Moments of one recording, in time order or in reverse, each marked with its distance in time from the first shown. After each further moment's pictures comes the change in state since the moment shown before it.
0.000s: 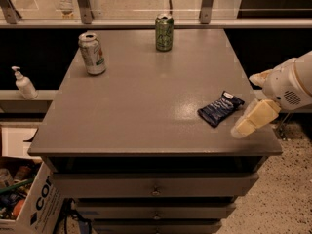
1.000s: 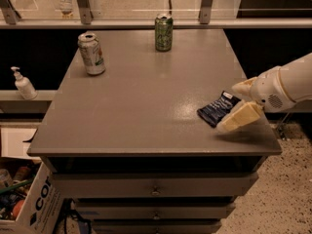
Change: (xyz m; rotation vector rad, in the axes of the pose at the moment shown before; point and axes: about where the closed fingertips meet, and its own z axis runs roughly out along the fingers) arm -0.006 -0.008 0.041 -0.062 -0.098 0.030
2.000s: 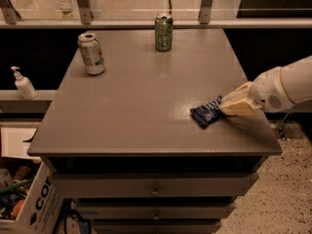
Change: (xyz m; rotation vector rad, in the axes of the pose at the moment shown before) arm -0.004 -0.001 0.003 -0.005 -0.054 0.001
